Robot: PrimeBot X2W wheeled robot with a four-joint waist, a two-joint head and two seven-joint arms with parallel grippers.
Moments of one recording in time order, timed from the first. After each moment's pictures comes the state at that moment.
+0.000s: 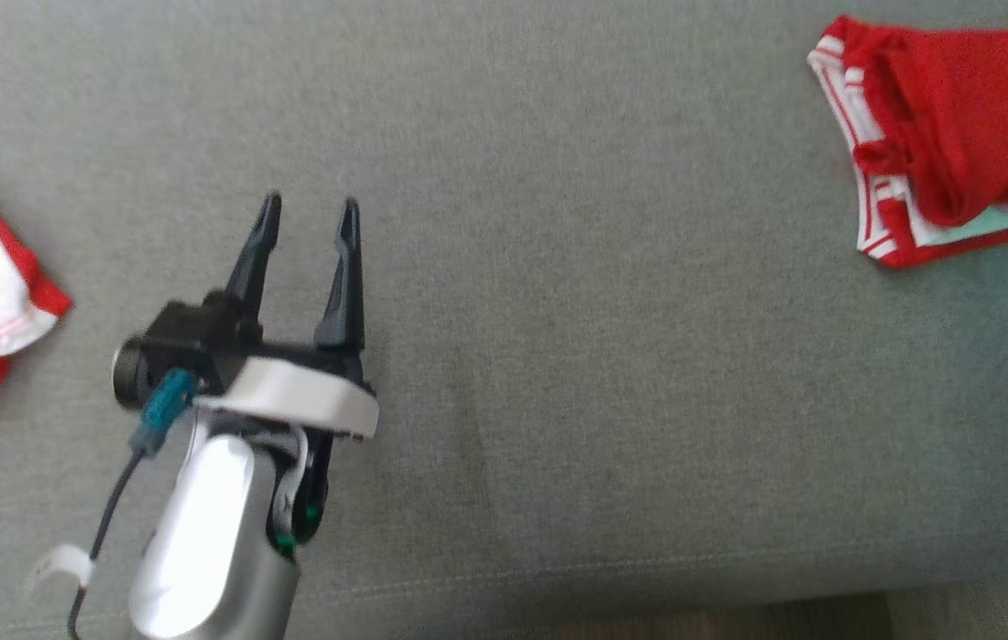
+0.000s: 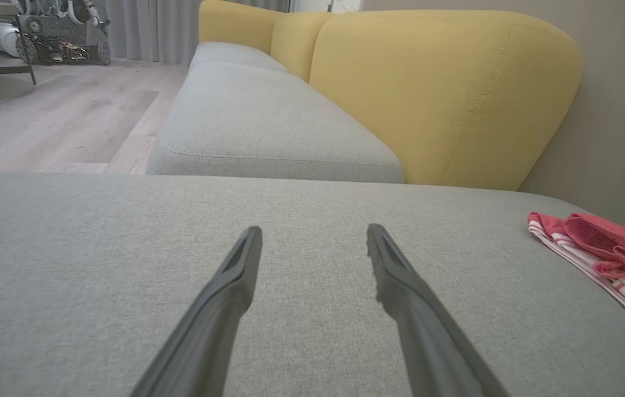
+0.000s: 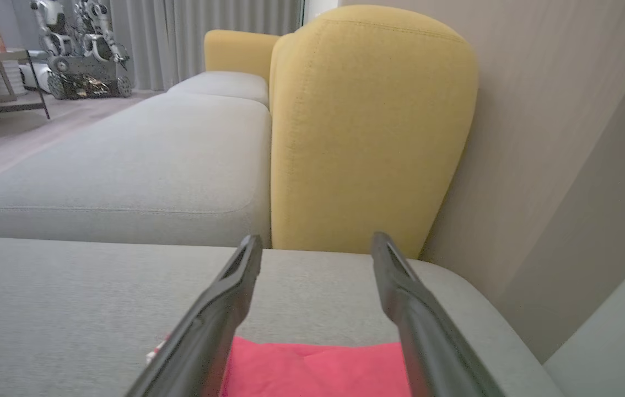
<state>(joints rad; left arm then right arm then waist) -0.32 0.04 -0.27 0.19 -0.22 0.04 -0.26 -0.79 -0.48 0.08 0.69 0.31 0.13 -0.13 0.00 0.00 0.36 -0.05</state>
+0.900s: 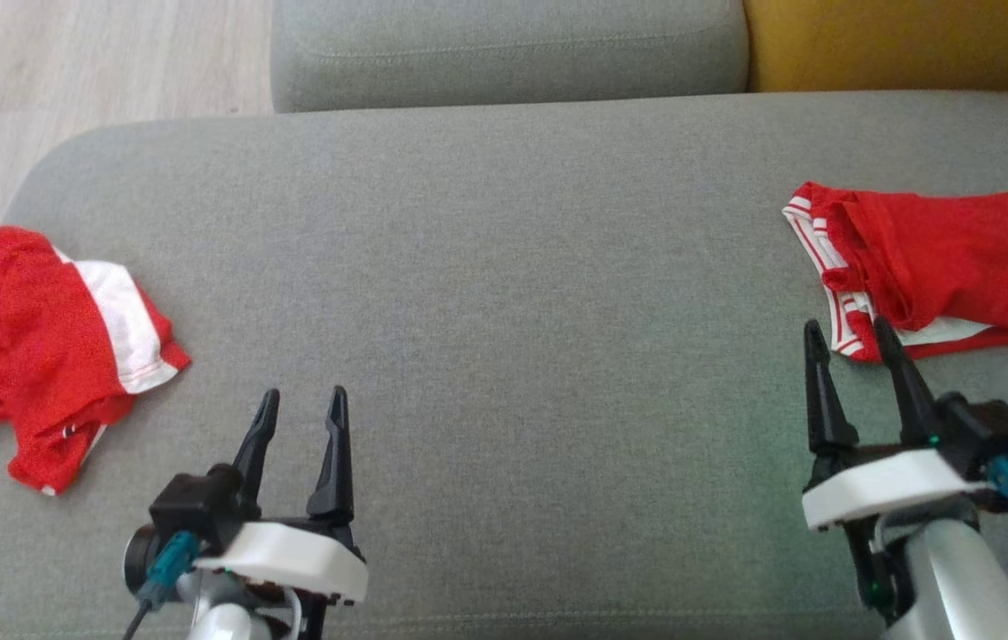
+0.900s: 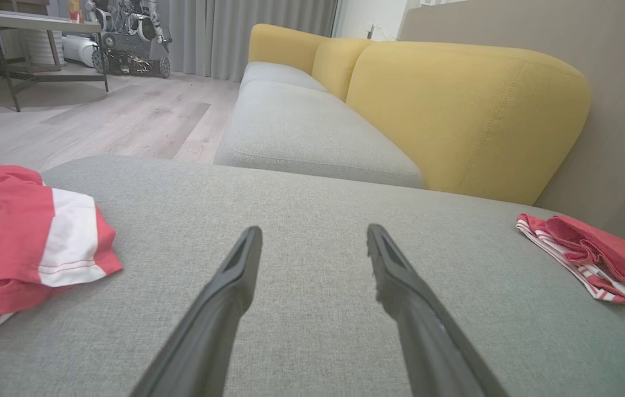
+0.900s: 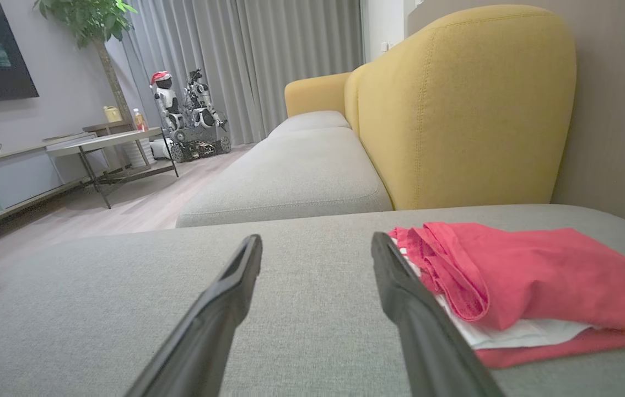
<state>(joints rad) 0.01 0.05 -0.24 0.16 -0.26 0.05 -0.26 -0.15 -0.09 0.05 0.36 0.19 0.13 -0.25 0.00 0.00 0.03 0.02</state>
